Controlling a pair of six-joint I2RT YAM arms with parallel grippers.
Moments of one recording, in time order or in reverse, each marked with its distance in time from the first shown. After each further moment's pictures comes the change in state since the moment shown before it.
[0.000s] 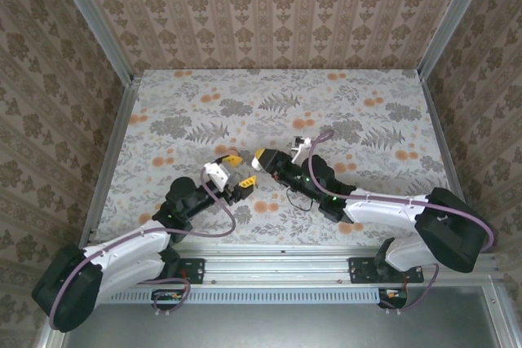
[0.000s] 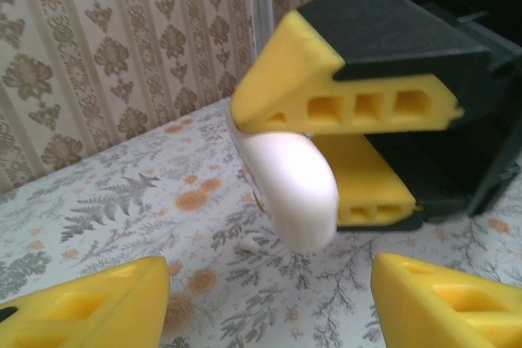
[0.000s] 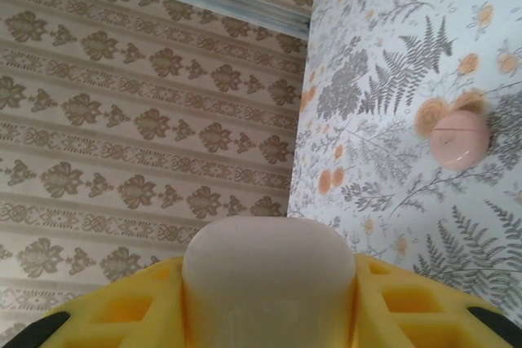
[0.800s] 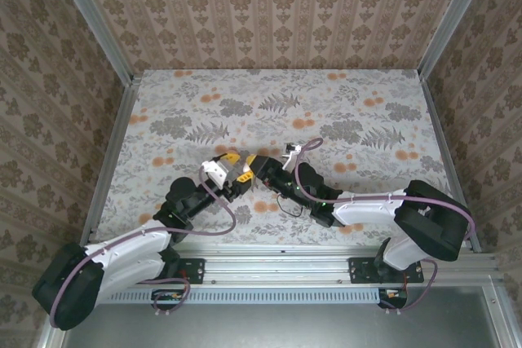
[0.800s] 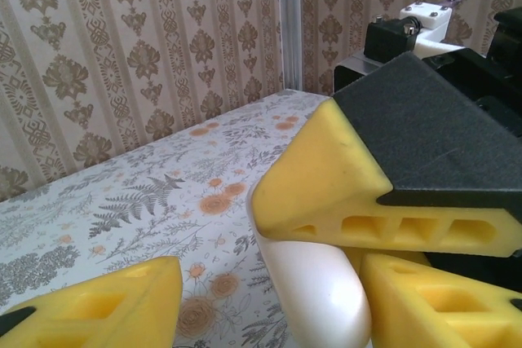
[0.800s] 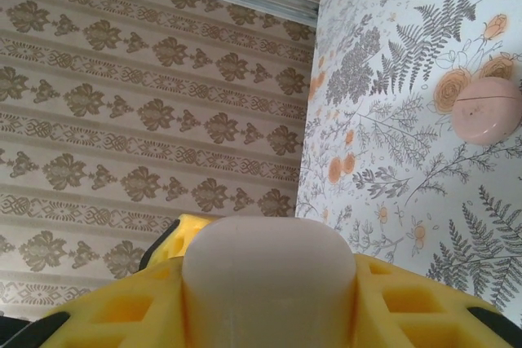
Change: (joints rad) left arm -0.002 0.018 0.000 0.027 -0.070 -0.017; right arm 0.072 0.116 0.000 0.130 0.058 0.034
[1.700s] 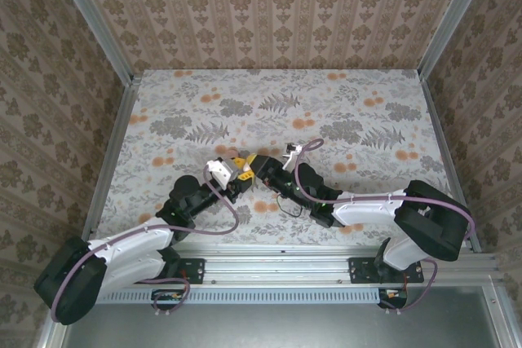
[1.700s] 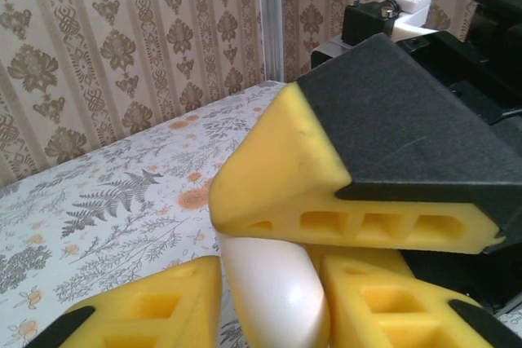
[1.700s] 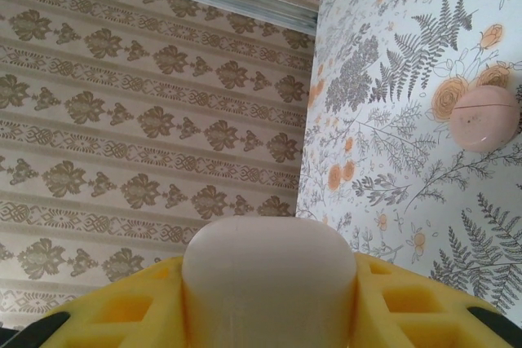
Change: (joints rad) left arm -0.016 0.039 0.022 -0.009 0.030 -0.002; right arm 0.007 0.000 0.000 0.002 0.026 0.000
